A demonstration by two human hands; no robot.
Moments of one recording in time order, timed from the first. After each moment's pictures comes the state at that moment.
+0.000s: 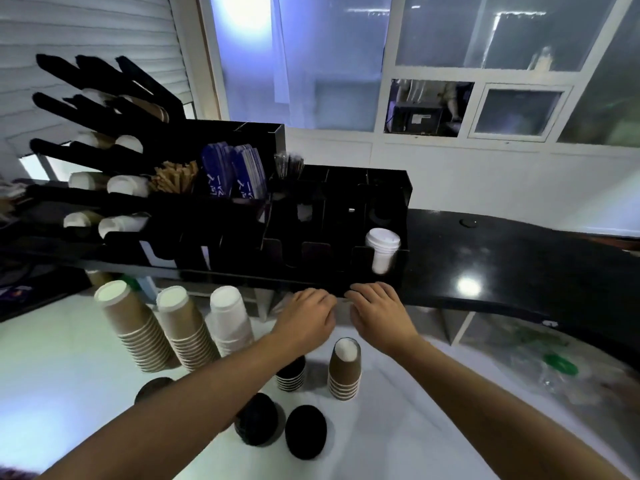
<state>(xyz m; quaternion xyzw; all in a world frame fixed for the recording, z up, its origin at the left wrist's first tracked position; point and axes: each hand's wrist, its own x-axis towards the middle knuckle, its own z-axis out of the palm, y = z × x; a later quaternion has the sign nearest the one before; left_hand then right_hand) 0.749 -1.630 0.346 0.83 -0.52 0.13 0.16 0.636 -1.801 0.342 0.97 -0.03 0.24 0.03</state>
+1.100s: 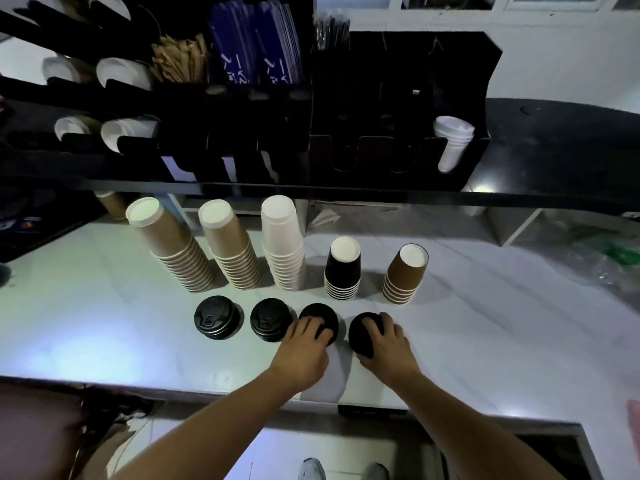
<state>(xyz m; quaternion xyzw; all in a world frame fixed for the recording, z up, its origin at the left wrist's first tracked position) 0.722 -1.426 0.150 0.84 -0.53 -0.05 0.07 0.584 -1.606 0.135 0.95 -0.26 -0.04 -0.18</state>
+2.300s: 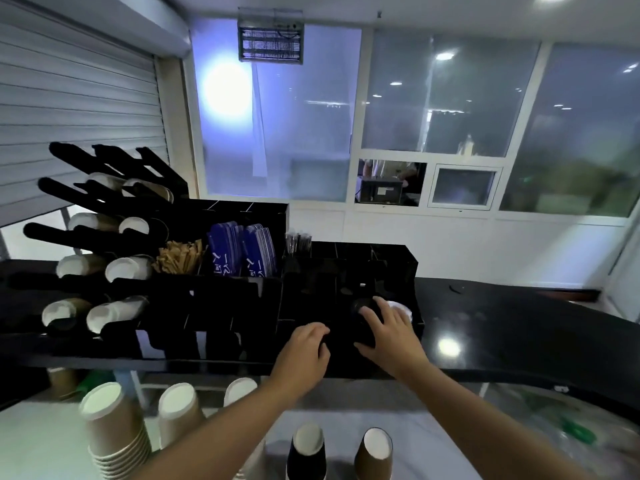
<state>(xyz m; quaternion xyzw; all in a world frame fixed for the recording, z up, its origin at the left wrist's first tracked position) 0.842 -1.616 0.393 0.82 -0.47 0.04 0.33 0.716 -1.801 0.410 0.96 -0.19 0.21 0.05</state>
